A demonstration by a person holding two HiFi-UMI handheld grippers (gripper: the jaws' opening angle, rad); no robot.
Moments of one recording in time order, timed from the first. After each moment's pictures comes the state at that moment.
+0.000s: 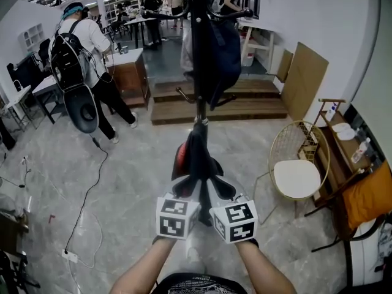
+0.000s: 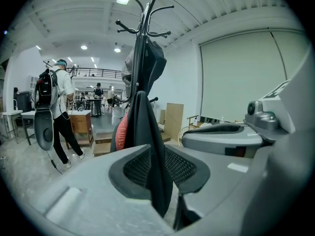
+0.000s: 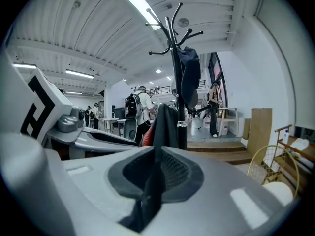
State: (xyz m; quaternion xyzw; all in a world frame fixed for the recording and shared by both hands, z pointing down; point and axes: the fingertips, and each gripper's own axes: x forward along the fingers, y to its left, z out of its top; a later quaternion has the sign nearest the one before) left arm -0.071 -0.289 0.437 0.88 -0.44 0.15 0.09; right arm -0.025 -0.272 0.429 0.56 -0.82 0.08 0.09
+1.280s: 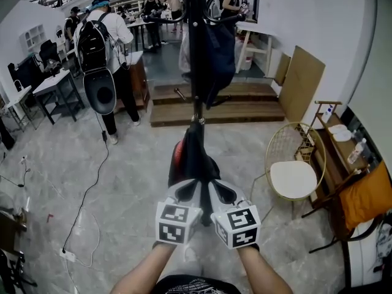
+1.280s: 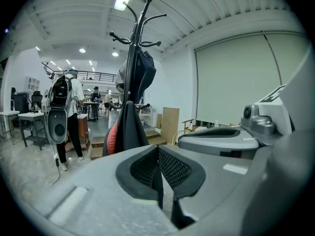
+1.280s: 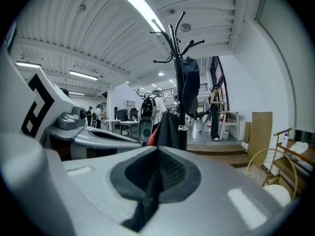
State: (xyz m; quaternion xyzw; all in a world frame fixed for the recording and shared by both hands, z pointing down) left arm -0.062 -0.245 0.418 0.89 -0.42 0.13 0.07; right arm -0.024 -0.229 0.414 0.56 -0.82 0.07 0.08
